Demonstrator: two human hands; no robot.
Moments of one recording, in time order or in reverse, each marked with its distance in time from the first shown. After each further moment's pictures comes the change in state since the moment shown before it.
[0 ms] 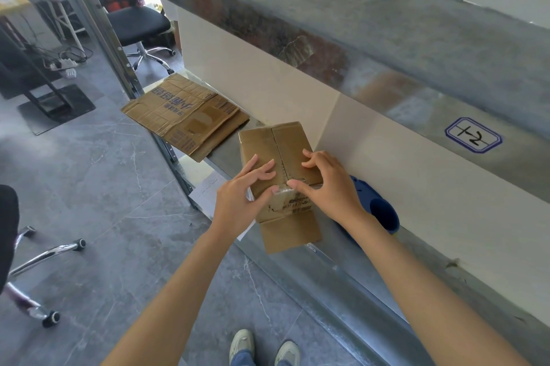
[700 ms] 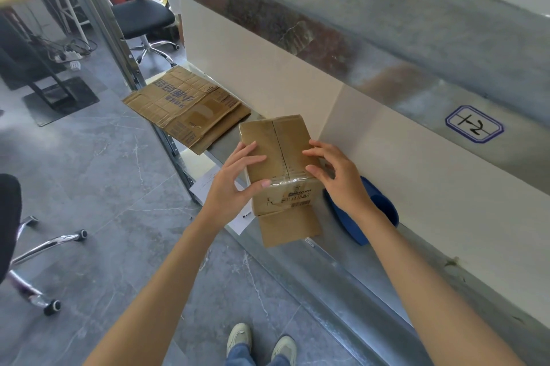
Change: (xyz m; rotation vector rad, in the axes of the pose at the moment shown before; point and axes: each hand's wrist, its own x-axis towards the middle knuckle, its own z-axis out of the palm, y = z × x) left_hand 0.004 -0.002 -0.016 -0.130 -0.097 -0.075; right_hand 0.000 0.013 -0.013 0.254 -0.056 0.036
